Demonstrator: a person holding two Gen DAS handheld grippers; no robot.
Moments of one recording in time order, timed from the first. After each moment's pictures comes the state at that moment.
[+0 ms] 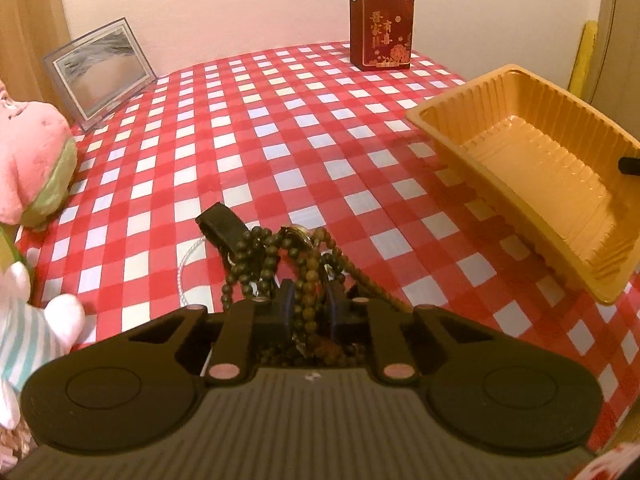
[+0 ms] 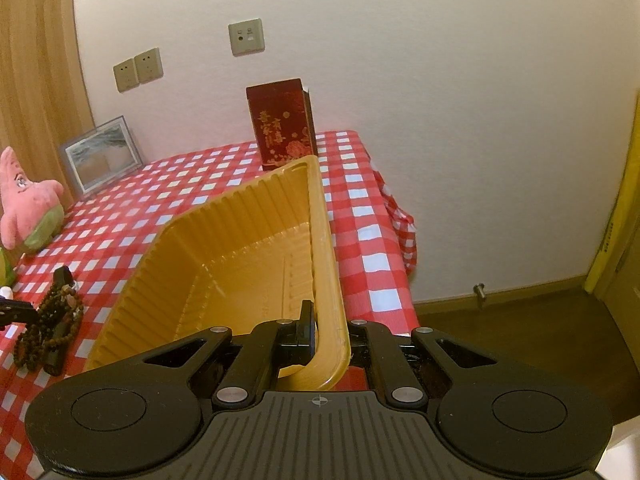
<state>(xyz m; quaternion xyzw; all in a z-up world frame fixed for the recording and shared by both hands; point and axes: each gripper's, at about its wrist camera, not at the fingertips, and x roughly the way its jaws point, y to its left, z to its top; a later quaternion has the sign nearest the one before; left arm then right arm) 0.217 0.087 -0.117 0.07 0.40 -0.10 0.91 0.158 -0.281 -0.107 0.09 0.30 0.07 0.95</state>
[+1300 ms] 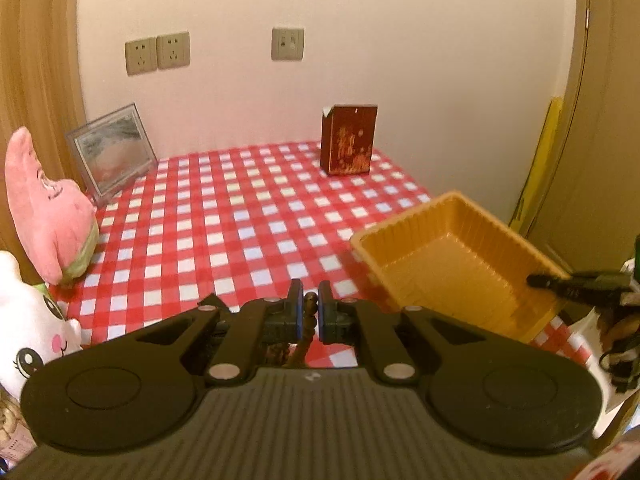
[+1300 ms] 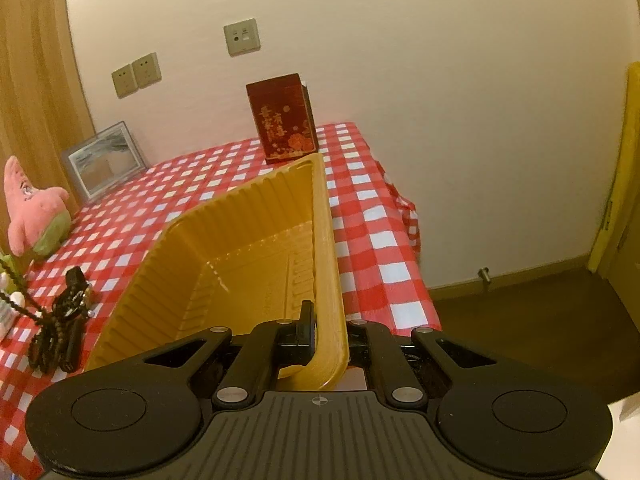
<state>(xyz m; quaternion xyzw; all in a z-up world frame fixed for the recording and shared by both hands) 0.147 0.084 0.011 0.02 0.30 -0.13 0.94 0.136 -0.277 -0.108 0.11 0.31 0.06 0.94</state>
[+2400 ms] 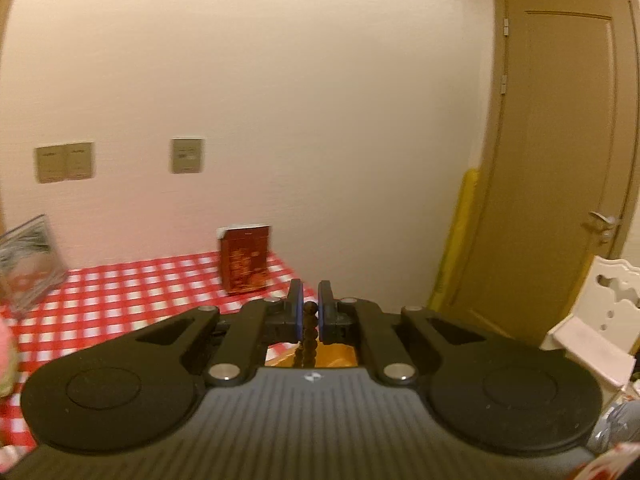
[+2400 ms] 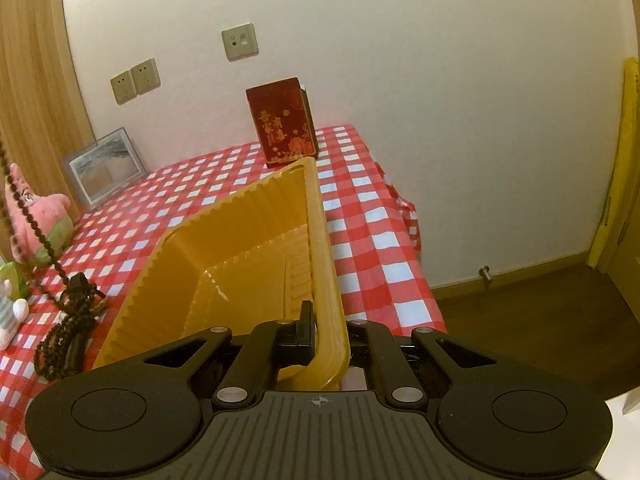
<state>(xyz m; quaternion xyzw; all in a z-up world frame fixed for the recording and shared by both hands) 0.168 0.000 0.098 0.00 0.18 -0.26 0.95 0.131 -0.275 -0.103 0.12 0.30 0.06 0.94</state>
